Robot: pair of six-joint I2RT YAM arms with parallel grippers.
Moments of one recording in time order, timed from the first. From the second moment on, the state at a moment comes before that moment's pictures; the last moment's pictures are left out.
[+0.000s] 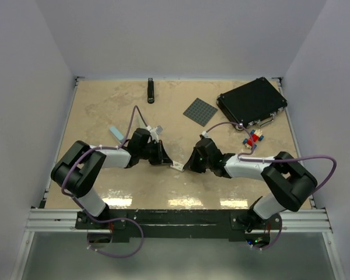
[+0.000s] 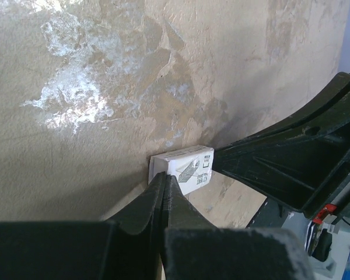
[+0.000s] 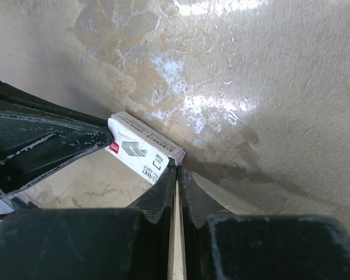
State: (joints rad) left arm -0.53 1.66 0.63 0.28 0.51 -0.70; right arm 0.76 1.52 0.60 0.11 -0.04 1.00
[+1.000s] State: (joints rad) left arm -0.55 1.68 0.65 0.38 0.49 -0.71; right arm 0.76 1.55 0.78 -0.24 0.11 0.87
